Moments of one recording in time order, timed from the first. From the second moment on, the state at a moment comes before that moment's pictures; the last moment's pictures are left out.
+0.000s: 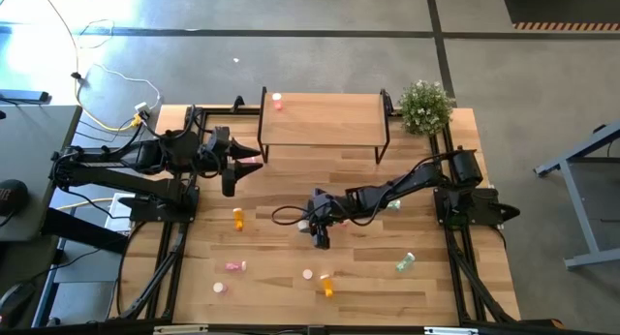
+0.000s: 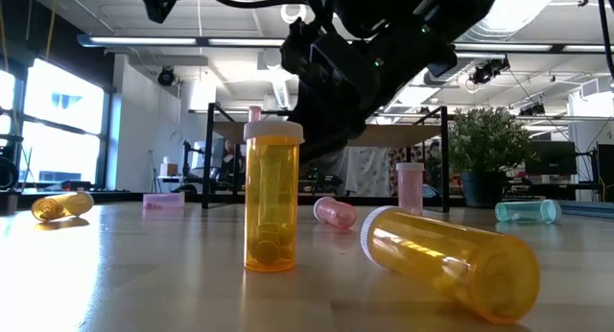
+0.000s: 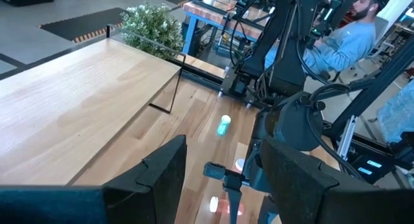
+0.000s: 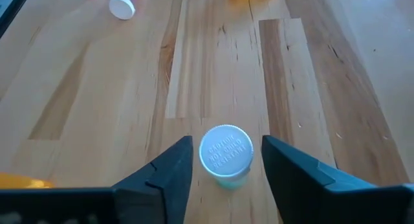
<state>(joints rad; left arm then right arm) 0.13 0.78 0.84 -0.34 -0.17 -0.34 0.16 1.94 1.11 0.15 -0.01 0.15</state>
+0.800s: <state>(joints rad) 0.13 0.78 0.84 -0.35 -0.17 -0.34 0.16 1.94 1.11 0.14 -0.02 0.13</state>
